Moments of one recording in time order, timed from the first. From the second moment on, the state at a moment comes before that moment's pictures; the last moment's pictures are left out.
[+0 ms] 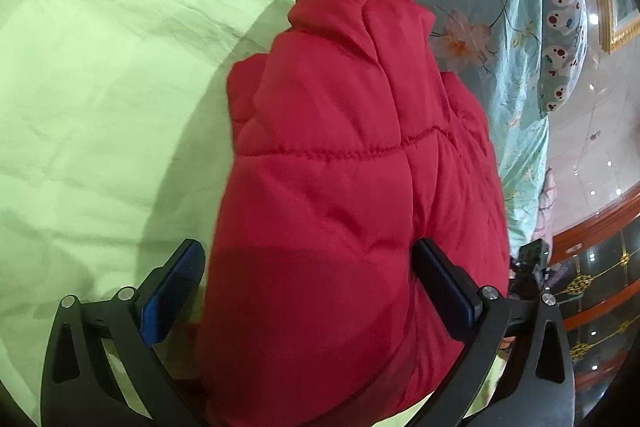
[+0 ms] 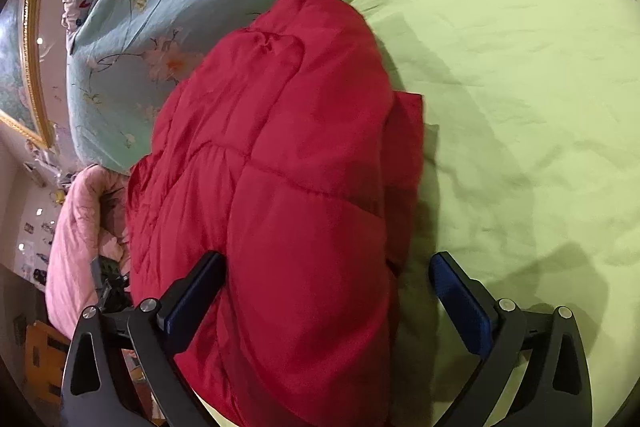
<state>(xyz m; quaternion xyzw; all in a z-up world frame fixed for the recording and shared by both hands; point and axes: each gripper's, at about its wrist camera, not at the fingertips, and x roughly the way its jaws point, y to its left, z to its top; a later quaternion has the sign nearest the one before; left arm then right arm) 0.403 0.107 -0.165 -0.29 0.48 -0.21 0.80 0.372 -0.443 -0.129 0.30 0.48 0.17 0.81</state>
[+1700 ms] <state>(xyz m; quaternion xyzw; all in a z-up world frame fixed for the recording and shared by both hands) 0.290 0.092 -0.077 -0.27 0.39 -0.28 0.83 0.291 -0.404 -0.065 0.27 0.44 0.26 0.81</state>
